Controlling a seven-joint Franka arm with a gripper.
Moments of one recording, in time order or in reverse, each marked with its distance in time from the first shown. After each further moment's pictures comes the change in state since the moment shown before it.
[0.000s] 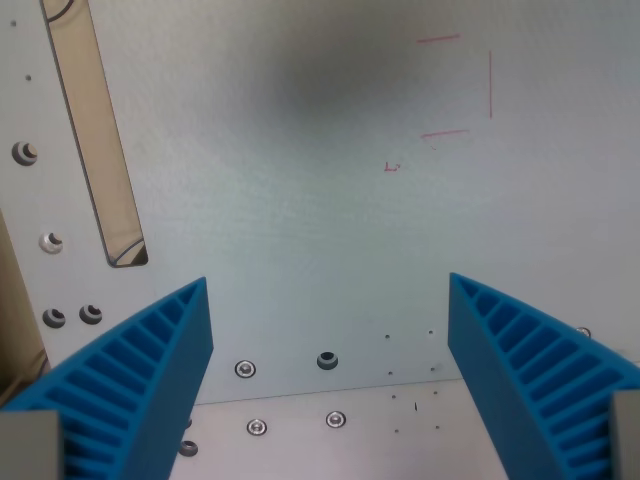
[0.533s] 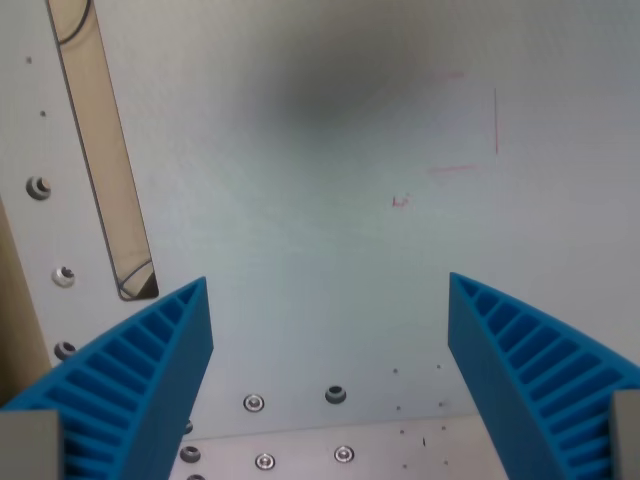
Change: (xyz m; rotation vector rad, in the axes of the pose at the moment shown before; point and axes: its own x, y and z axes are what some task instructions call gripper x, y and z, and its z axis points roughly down) arm 0.024 -0.004 0.002 0.008 0.032 0.000
